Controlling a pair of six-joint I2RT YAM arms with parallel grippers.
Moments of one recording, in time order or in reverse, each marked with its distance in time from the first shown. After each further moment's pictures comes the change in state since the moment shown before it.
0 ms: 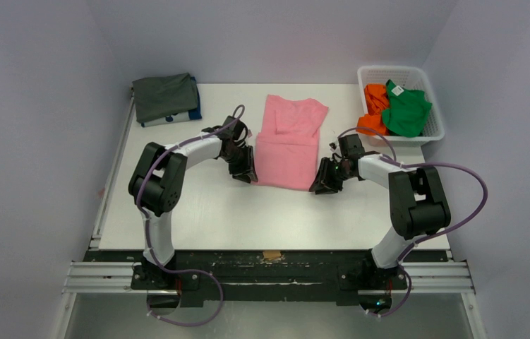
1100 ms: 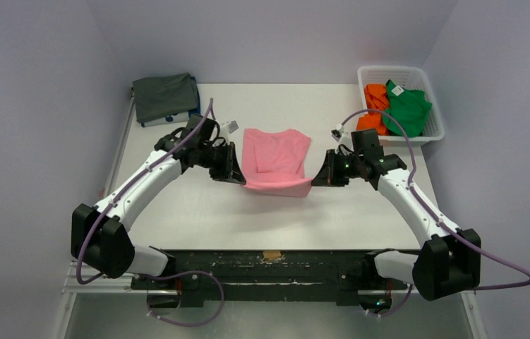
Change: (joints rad) left arm 0.043 -0.584 -0.154 -0.169 0.204 0.063; right arm 0.041 -0.435 0.051 -0.201 -0.101 -0.105
